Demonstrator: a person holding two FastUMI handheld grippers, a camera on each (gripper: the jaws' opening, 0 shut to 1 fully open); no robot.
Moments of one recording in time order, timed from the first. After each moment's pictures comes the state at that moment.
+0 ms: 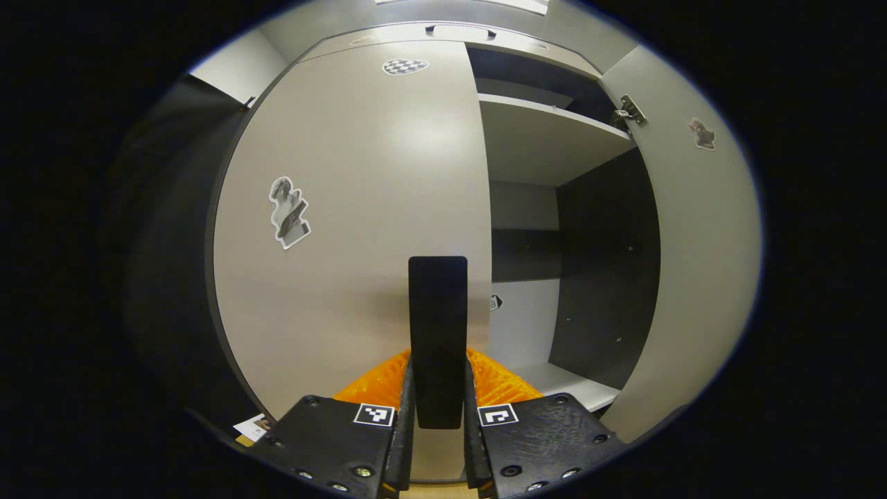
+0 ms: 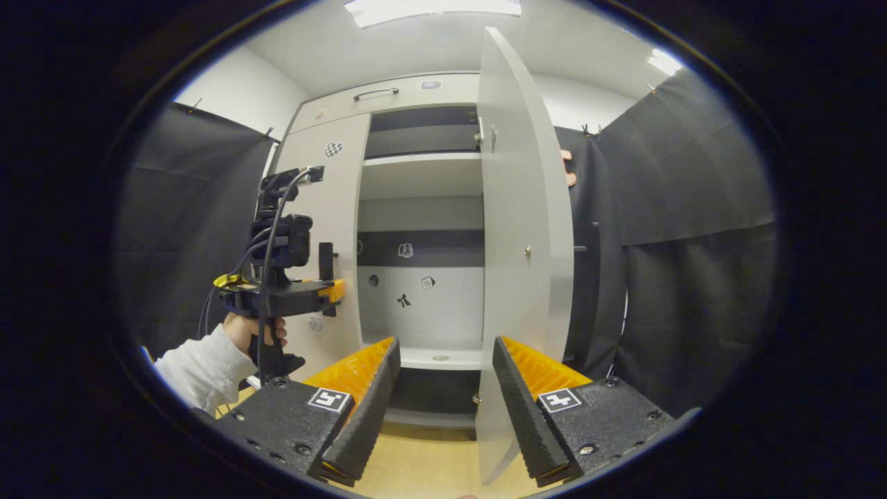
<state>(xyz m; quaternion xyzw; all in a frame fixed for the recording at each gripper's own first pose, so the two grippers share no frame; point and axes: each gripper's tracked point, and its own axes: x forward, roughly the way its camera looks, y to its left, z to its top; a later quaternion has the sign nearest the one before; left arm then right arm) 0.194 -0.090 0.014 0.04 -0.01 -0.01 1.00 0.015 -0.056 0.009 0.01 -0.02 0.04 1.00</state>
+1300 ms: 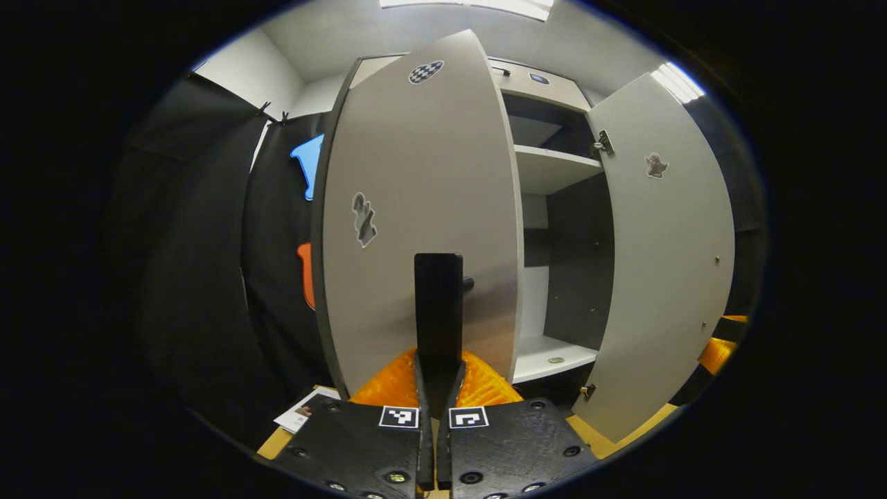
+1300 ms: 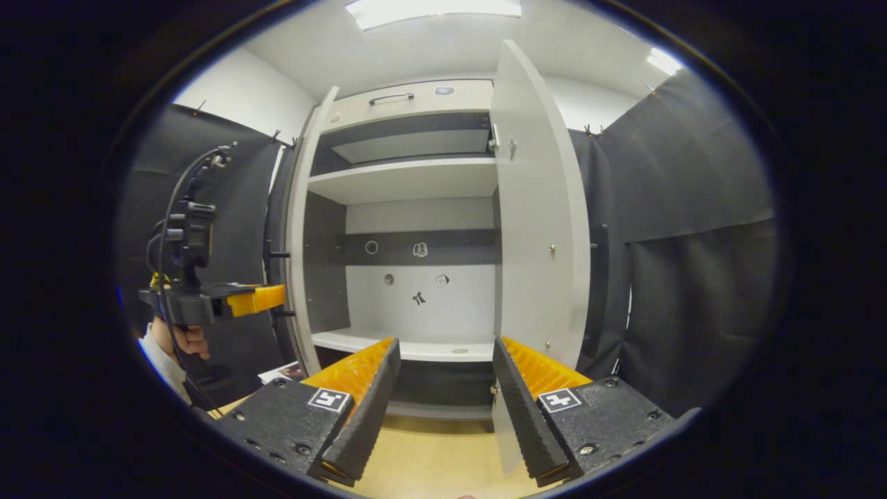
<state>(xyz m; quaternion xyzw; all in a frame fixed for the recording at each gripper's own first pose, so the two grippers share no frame) 0.073 -0.031 0.019 0.04 0.00 -0.03 1.00 -0.020 -0.021 0.002 0.01 -0.02 0.05 1.00</state>
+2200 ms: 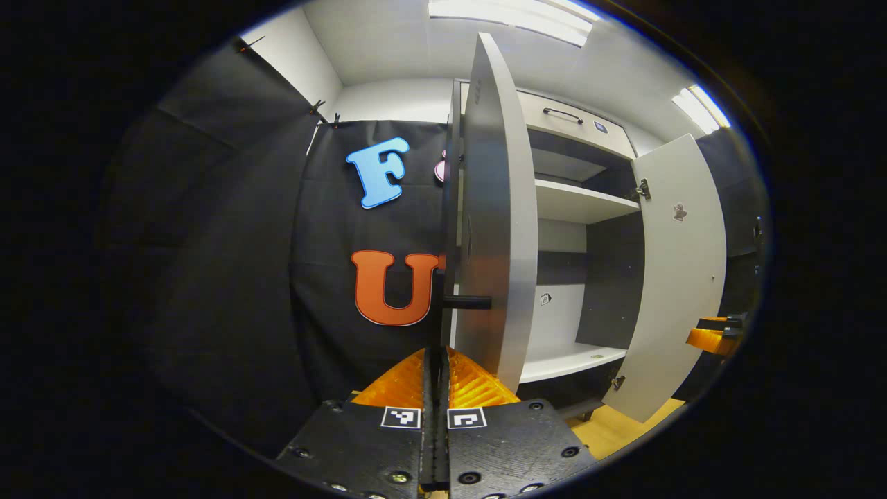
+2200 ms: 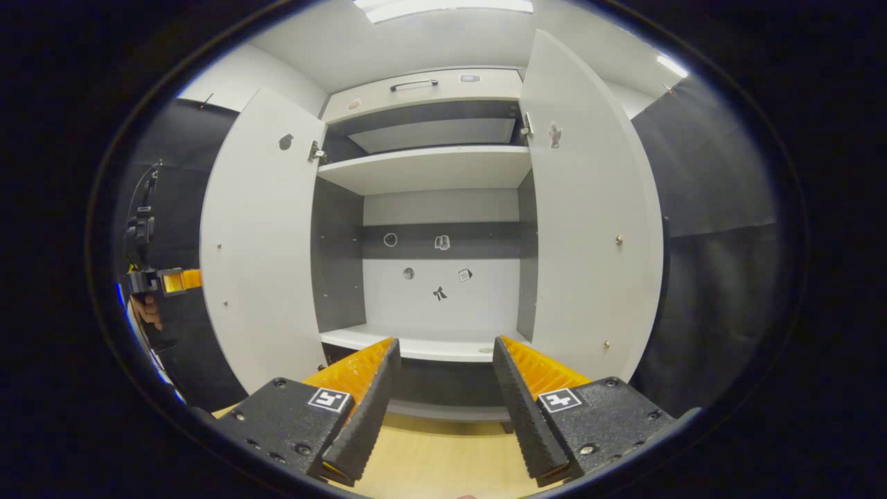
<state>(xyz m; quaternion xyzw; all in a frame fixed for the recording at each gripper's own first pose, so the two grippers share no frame) 0.025 0.122 0.035 0.01 -0.03 -0.03 1.00 0.008 0.021 -0.004 0.00 -0.01 0.07 1.00</state>
